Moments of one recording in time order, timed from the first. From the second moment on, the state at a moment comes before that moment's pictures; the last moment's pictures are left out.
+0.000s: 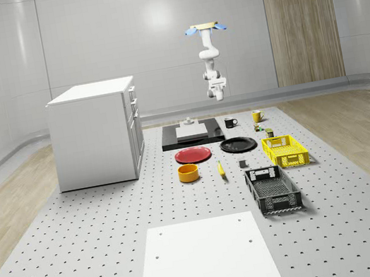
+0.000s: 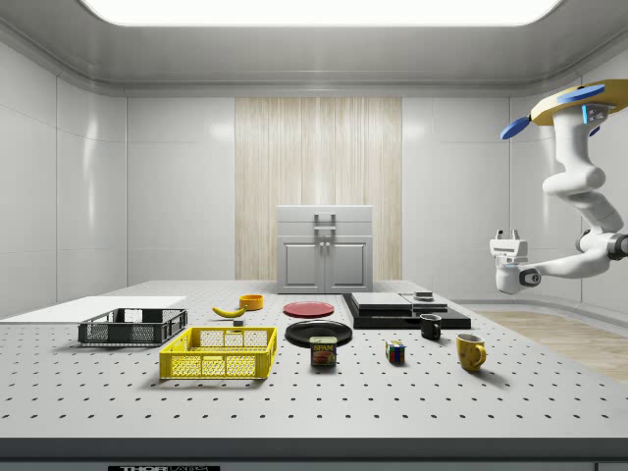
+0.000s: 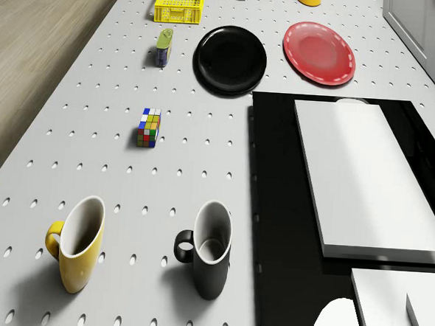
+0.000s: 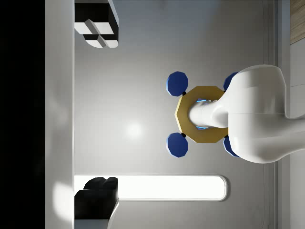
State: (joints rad) arm 0.00 -0.72 0.00 -2.10 0.00 1.39 0.78
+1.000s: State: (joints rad) arm -0.01 -0.70 0.00 -2.04 0.00 1.37 0.78
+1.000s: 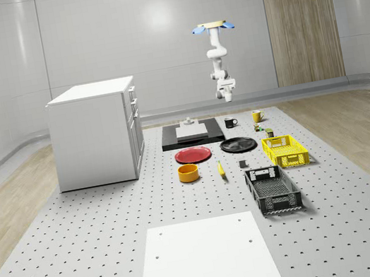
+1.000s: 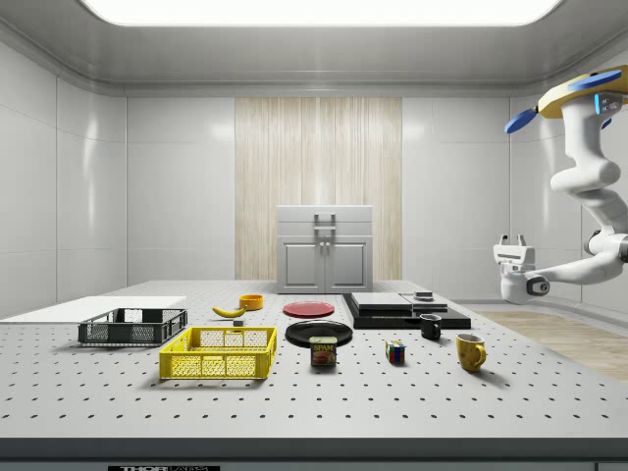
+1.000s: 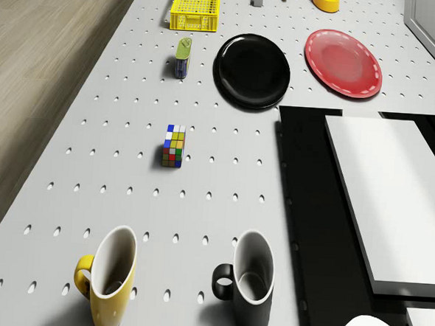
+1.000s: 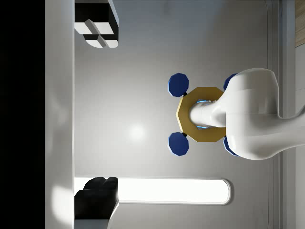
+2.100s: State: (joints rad) arm -0.01 -0.72 0.02 -2.05 -0.02 1.38 0.78
